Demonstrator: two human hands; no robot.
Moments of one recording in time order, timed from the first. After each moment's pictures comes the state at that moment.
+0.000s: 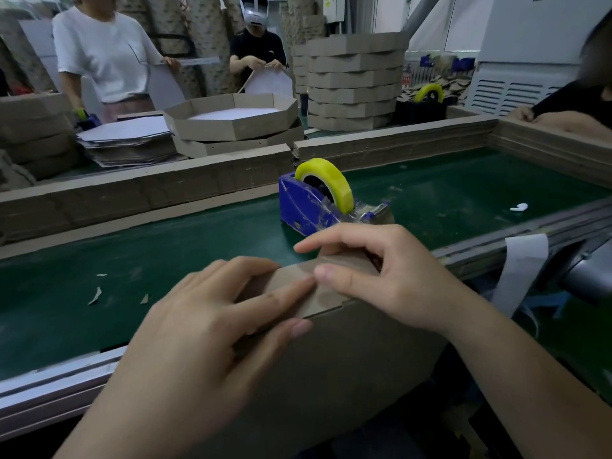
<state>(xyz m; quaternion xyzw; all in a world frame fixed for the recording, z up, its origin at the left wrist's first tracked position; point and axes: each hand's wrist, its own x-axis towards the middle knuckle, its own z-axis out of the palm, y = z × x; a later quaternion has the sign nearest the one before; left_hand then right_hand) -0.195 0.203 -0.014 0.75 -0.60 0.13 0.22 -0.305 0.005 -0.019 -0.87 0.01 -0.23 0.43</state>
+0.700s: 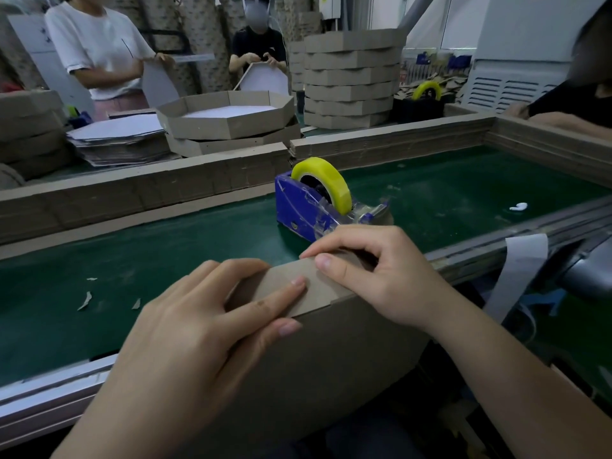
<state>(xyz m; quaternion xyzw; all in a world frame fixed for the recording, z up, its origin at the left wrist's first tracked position) -0.184 0.193 -0.022 0.72 -0.62 0.20 0.23 -0.293 -0.005 -0.030 -0.87 0.02 -0.28 0.41</state>
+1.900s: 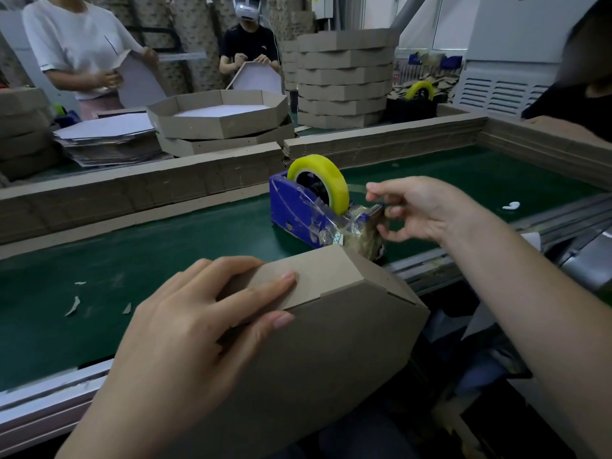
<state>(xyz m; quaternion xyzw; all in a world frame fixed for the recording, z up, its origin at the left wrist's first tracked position) -0.175 0.188 -0.031 0.74 -0.59 0.18 0.27 -0.261 -0.110 -0.014 -0.60 0.35 -0.19 0.69</state>
